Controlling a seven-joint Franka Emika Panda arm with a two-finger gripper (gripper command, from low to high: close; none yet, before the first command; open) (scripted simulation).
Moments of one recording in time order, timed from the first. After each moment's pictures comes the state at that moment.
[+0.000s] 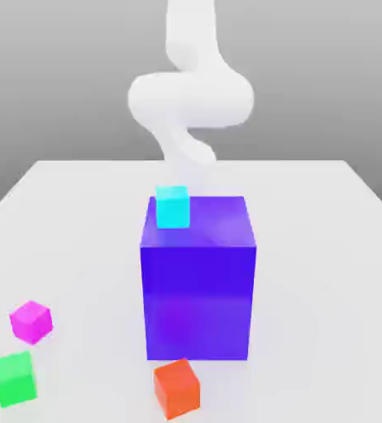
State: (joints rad) arm -0.01 -0.71 -0.06 -2.33 0.01 2.35 0.77
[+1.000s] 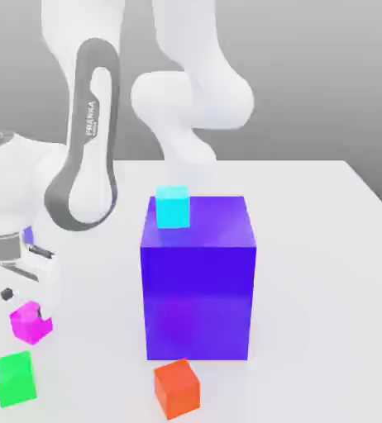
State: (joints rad) arm -0.38 0.34 -0.26 -2.61 0.39 2.92 0.29
